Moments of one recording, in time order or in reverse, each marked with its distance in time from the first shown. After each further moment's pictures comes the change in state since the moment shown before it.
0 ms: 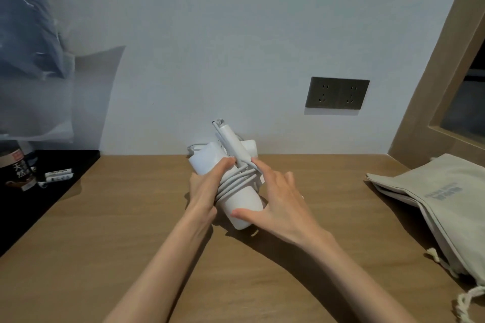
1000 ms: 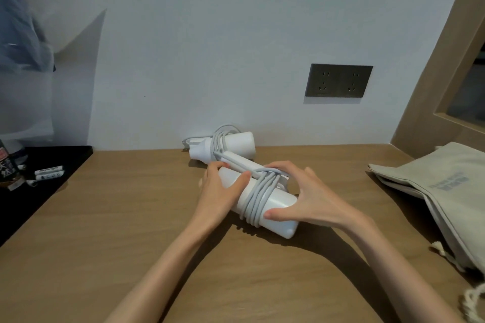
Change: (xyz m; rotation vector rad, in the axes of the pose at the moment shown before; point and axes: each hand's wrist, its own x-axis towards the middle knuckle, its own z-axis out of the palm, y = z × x) left_hand -0.007 -0.026 -0.003 0.705 -0.183 0.360; right_hand 0.003 0.044 -0.038 0.169 -0.270 0.049
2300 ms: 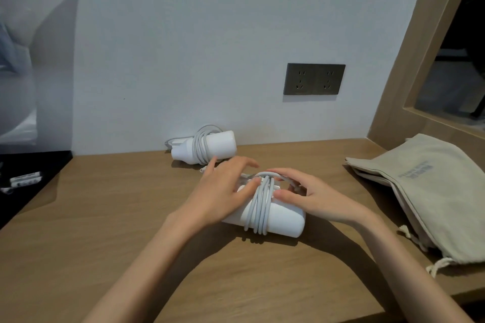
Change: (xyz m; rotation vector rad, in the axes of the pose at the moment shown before) left_hand -0.008 0.039 0.012 0.543 -0.286 0.609; right_hand -0.035 0.024 -0.029 0.200 -0.073 0.001
